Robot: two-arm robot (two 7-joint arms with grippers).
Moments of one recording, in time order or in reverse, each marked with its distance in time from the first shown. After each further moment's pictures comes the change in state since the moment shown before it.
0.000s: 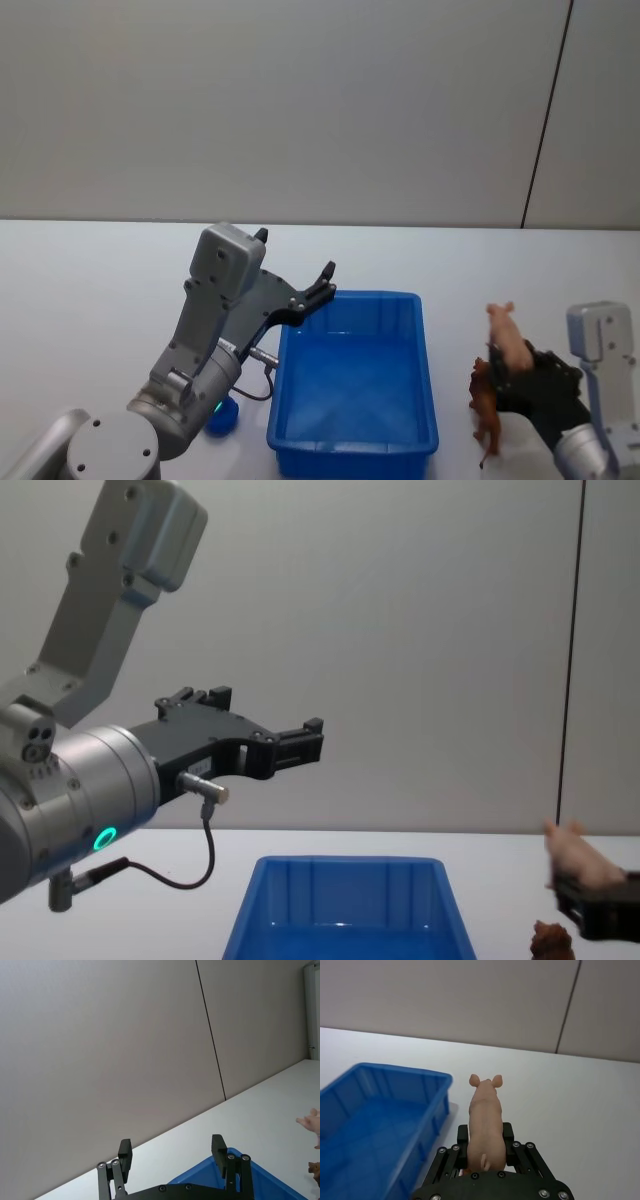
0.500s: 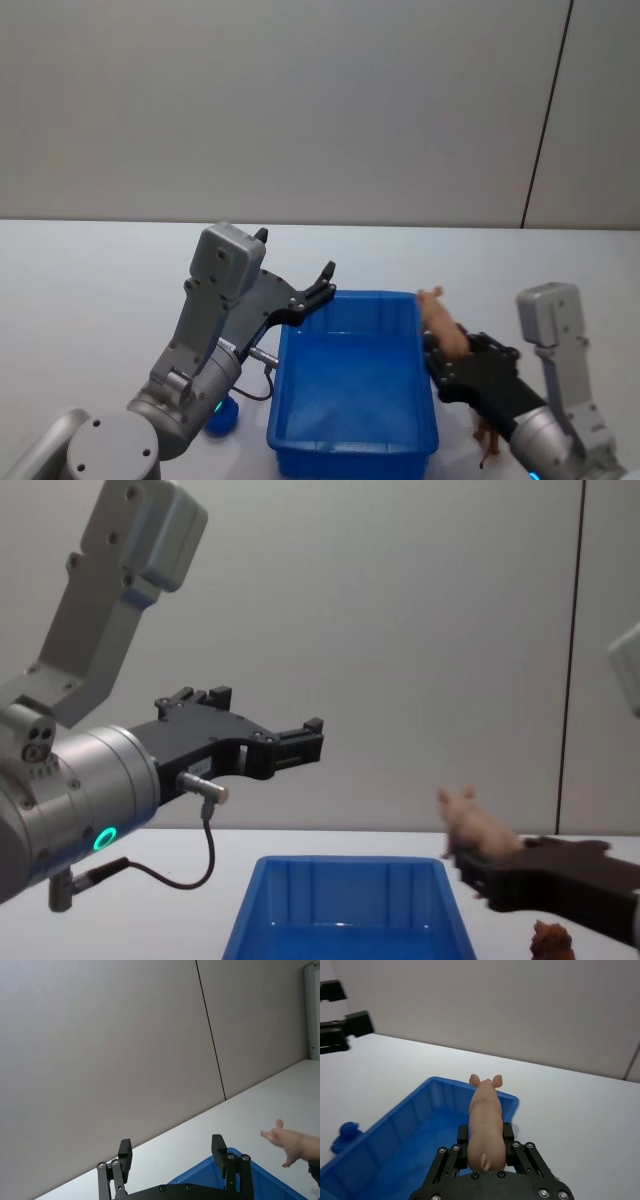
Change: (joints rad) left arm 0.000 0.000 0.000 0.000 0.000 0.000 0.000; right arm 0.044 -0.029 -0.029 0.001 -0.015 -0.013 0.184
